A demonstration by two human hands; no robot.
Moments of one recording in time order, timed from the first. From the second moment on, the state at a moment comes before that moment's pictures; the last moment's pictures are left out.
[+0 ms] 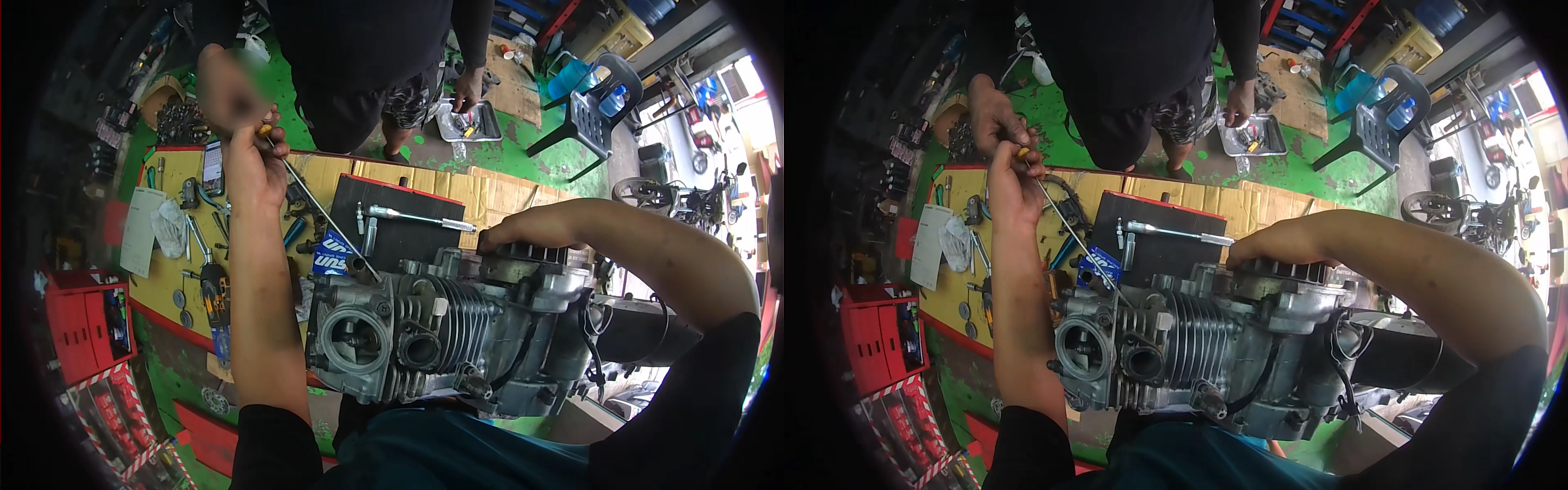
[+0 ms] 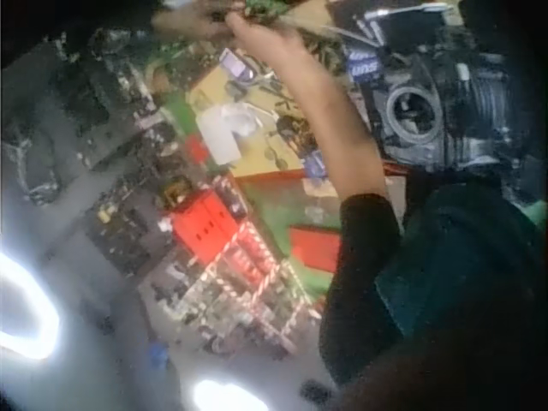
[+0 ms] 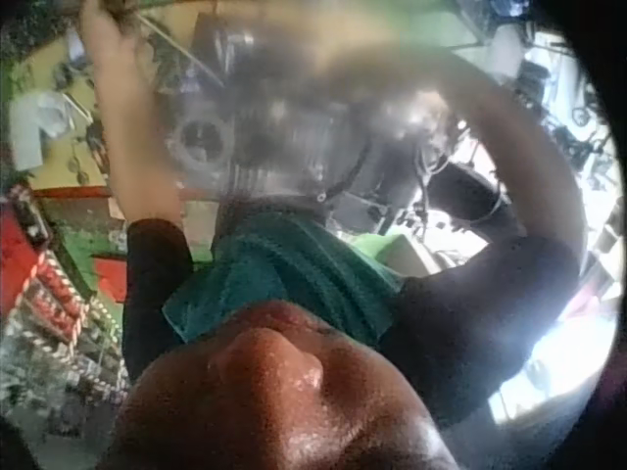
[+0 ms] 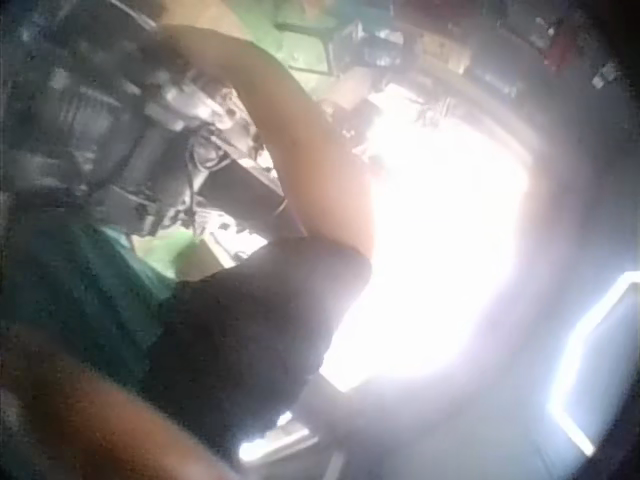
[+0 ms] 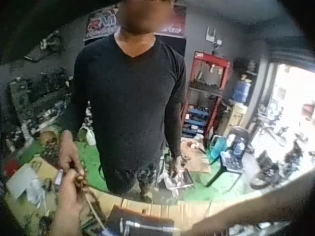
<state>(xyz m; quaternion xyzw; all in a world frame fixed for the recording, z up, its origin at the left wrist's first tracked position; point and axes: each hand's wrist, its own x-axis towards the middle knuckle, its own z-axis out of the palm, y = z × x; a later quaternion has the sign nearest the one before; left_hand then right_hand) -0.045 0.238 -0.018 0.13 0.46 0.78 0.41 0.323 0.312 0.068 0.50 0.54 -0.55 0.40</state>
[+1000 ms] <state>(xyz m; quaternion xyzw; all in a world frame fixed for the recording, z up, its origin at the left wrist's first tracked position) -0.041 0.246 -0.014 0.18 0.45 0.76 0.43 0.332 0.317 0.082 0.49 0.57 -0.56 0.34</state>
